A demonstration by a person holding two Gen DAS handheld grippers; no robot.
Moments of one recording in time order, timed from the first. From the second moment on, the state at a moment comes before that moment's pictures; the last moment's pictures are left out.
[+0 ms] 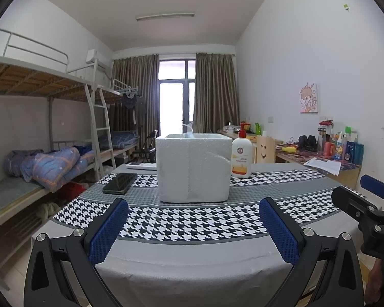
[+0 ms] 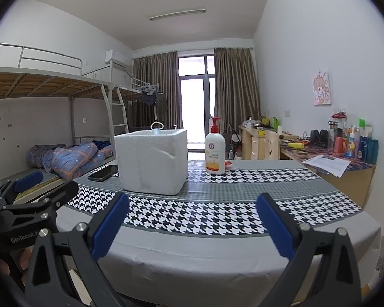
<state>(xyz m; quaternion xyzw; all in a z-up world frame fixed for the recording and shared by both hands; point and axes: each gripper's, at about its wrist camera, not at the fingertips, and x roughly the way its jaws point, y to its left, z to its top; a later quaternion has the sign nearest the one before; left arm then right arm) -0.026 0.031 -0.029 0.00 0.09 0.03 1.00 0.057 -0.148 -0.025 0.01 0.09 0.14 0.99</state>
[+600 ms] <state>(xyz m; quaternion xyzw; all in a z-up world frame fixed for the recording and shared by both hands) -0.021 0.030 -0.027 0.00 0.10 0.03 0.99 0.058 -0.144 -0.026 0.00 0.10 0.14 0.99</state>
